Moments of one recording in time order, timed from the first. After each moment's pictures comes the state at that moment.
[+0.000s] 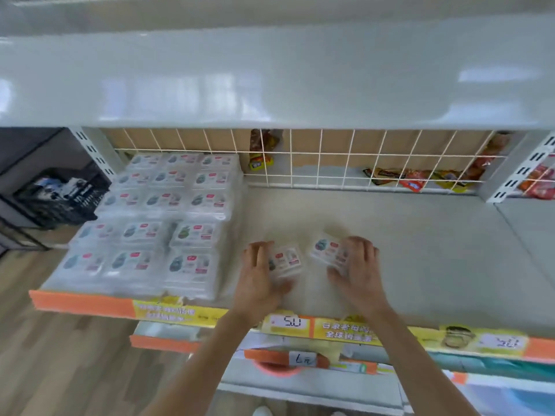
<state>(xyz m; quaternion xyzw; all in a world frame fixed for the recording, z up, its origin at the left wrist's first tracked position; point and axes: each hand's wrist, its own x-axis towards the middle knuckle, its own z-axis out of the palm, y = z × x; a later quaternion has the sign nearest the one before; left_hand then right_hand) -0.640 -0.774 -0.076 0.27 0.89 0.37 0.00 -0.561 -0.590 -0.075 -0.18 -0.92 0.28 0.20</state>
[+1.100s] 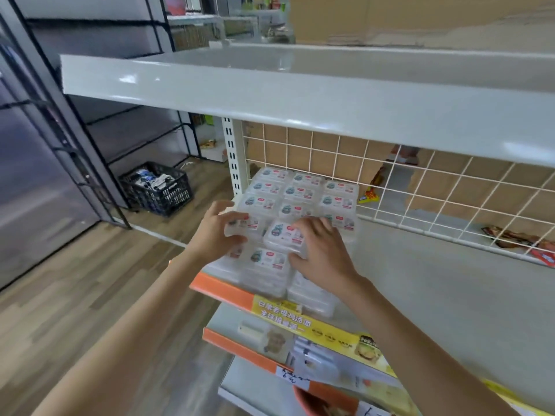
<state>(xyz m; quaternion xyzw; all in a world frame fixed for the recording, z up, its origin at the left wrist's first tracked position) -0.771 -1.027 0.014 0.19 0.94 0.29 -0.07 -0.695 -0.804 0.014 0.14 -0.96 0.17 0.18</state>
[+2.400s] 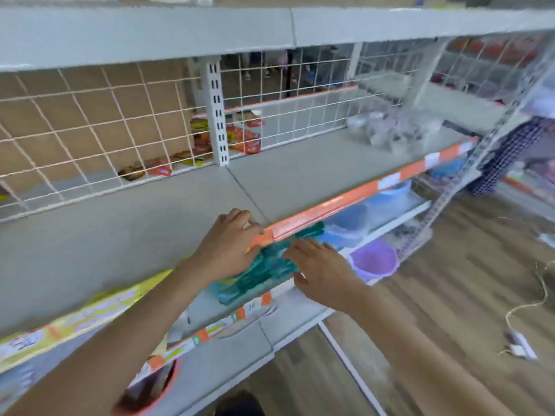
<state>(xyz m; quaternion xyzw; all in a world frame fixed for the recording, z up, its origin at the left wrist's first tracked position) -0.413 -0.525 -0.001 0.73 0.67 0.13 -0.07 -0.210 -0.460 -0.004 -0.22 -0.97 0.01 0.13</state>
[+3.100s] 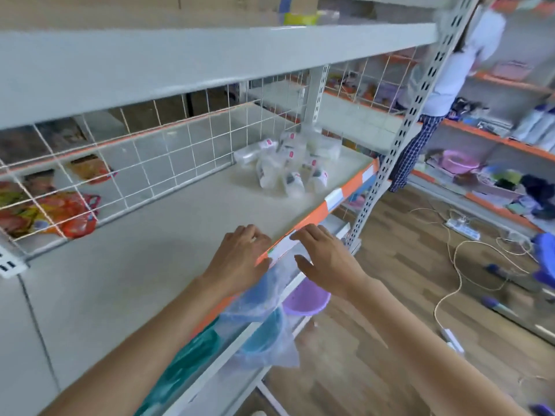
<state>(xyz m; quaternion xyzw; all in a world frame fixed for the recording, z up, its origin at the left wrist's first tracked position) -0.262 -0.167 -0.013 0.78 0.61 0.16 0.01 -0.069 -0.135 0.009 -0.40 -0.90 0.05 0.17</state>
